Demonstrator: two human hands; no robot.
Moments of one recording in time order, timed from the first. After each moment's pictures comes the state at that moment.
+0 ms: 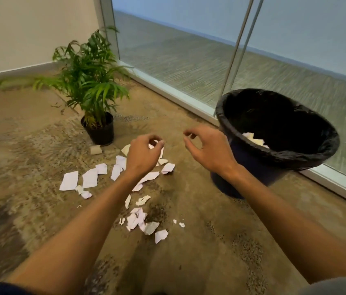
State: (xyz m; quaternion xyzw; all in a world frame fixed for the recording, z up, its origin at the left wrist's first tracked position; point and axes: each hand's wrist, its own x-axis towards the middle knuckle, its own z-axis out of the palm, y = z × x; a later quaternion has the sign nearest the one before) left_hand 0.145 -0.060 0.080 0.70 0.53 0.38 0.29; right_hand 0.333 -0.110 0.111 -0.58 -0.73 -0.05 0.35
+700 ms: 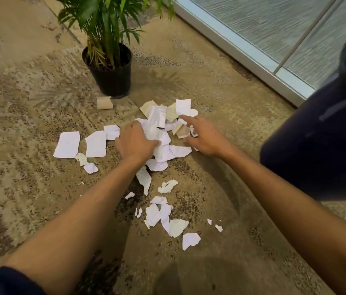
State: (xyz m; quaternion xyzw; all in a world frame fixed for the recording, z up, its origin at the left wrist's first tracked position) left_hand 0.079 0.031 -0.088 0.62 0.74 0.14 0.22; right_hand 0.279 0.029 -0.064 -0.63 -0.75 0.21 0.06
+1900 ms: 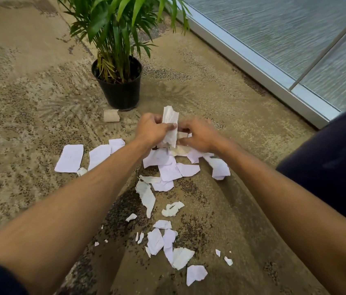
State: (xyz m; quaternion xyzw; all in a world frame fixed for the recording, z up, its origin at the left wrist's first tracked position) left_hand 0.095 0.089 -0.060 0.50 0.62 0.35 0.50; right_hand 0.258 0.094 -0.065 -0.56 -0.80 0.20 0.04
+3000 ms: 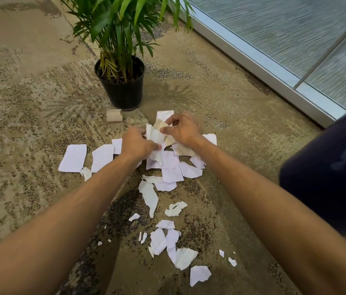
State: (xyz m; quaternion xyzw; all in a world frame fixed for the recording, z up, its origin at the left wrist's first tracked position) left_hand 0.060 0.065 -0.078 0.48 0.68 0.29 0.47; right_hand 0.202 0.105 -0.074 -0.69 -0.62 0.32 0.21
